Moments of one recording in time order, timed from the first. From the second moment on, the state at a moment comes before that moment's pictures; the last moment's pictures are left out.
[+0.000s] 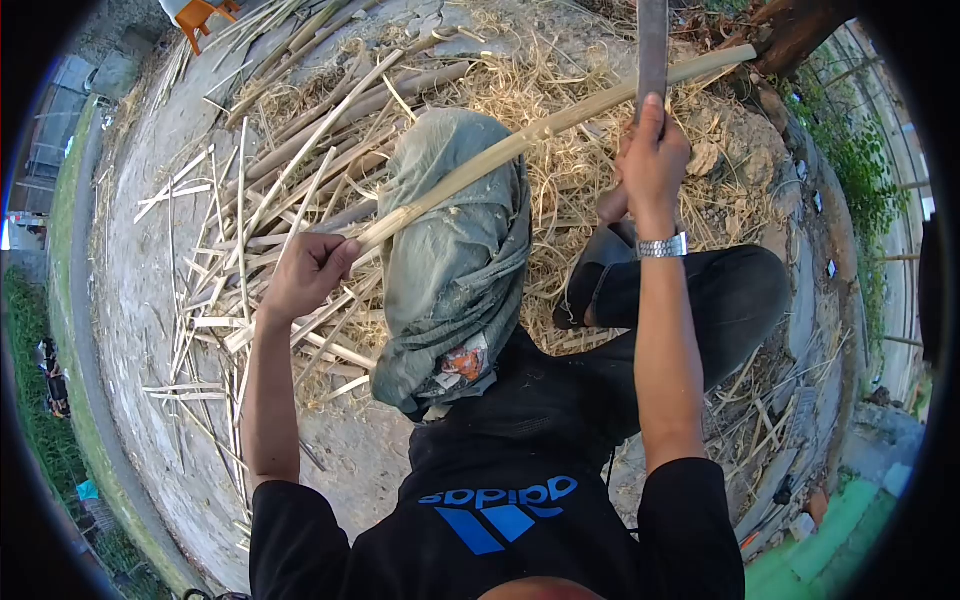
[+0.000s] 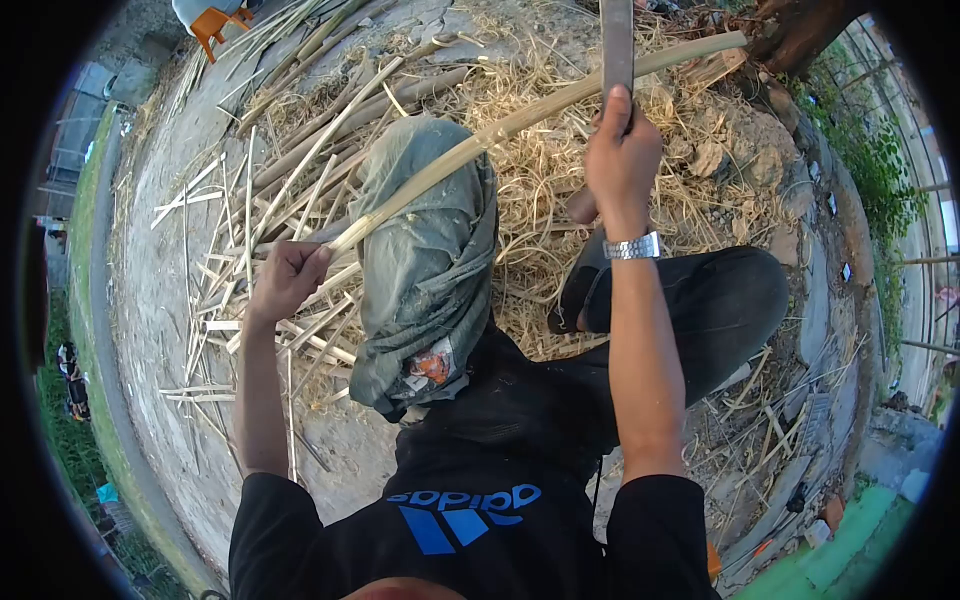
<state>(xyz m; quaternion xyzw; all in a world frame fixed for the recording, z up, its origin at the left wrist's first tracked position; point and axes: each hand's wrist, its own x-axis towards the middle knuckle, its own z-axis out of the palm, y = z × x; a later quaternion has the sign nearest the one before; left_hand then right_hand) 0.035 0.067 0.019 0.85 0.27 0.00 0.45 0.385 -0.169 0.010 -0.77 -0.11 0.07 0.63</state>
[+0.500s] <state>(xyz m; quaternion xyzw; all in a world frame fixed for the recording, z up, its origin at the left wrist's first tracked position) 0.045 0.066 0.005 0.85 0.24 0.03 0.48 0.295 -0.161 -0.010 -0.80 -0.37 -0.05 0.47</state>
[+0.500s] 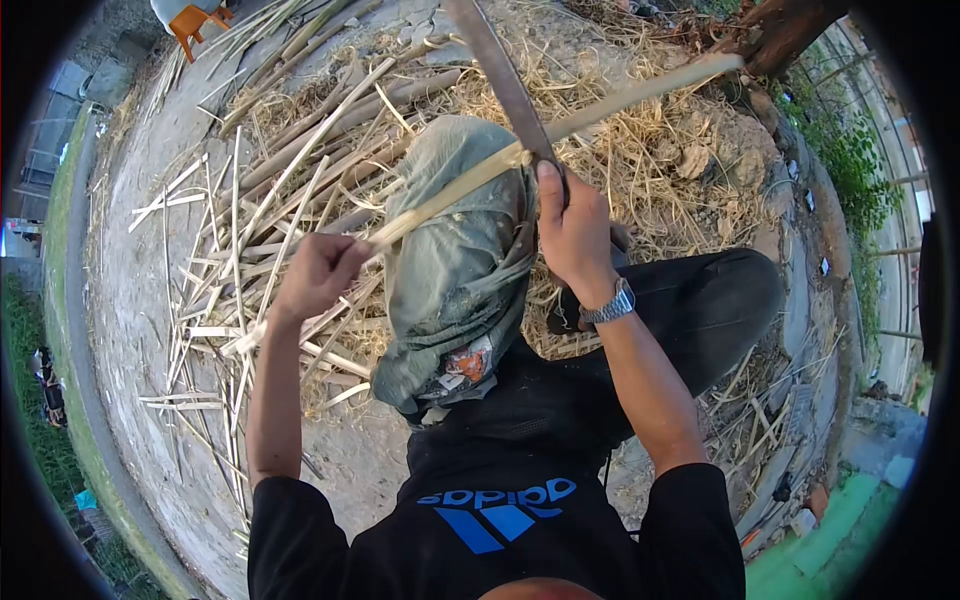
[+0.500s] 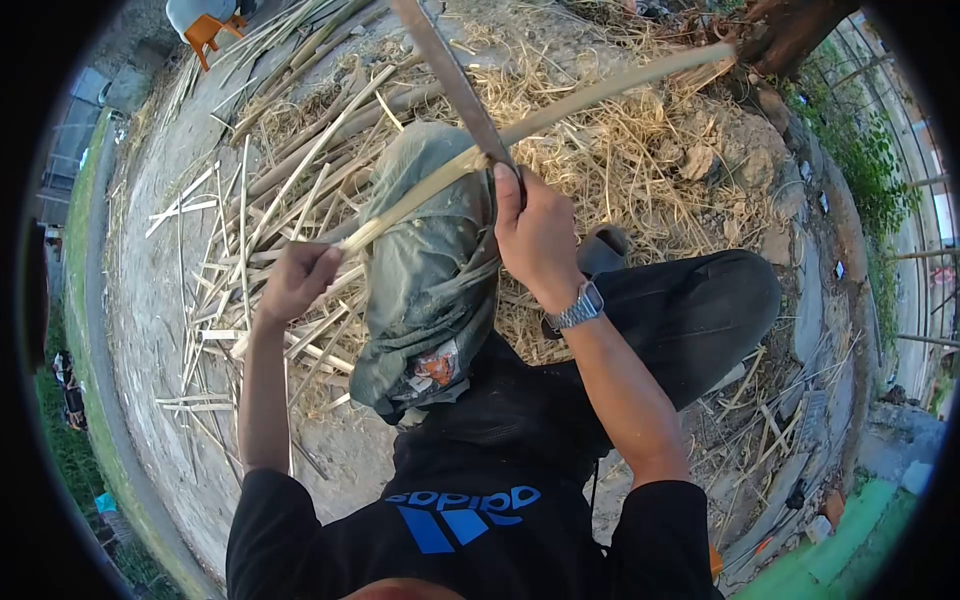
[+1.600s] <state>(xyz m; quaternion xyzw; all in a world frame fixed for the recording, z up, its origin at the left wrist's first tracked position) -0.085 0.045 0.037 0.86 0.44 0.23 0.13 0.337 -0.200 -0.013 -0.82 -0.23 0.08 0.52</state>
